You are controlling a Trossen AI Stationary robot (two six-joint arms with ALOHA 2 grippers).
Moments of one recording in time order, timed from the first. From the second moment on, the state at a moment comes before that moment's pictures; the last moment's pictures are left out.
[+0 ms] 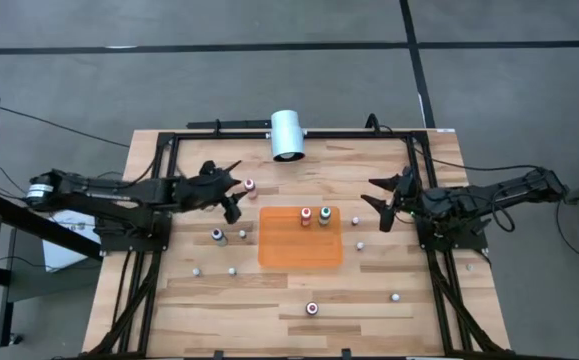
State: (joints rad) left arm 0.08 1.04 0.66 -0.23 -0.42 -0.24; right arm 0.23 0.51 0.38 -0.14 0.65 0.21
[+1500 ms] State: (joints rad) left arm 0.27 1.43 0.74 -0.25 -0.16 -0.27; right arm 0.23 0.52 0.37 -0.15 0.65 0.21
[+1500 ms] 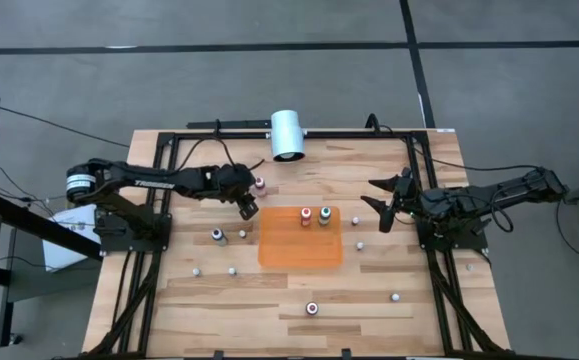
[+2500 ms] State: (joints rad) left arm 0.27 1.42 0.74 -0.21 -0.16 -0.18; right arm 0.23 0.52 0.37 -0.15 0.65 0.21
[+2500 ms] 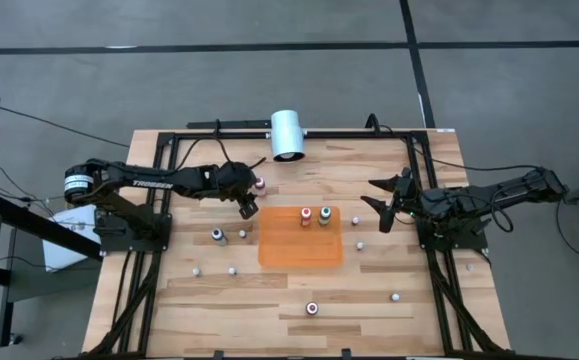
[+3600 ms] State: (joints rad) left arm 0.26 1.42 0.74 -0.21 -0.24 -0.25; right arm 0.23 0.52 0.37 -0.15 0.65 0.21
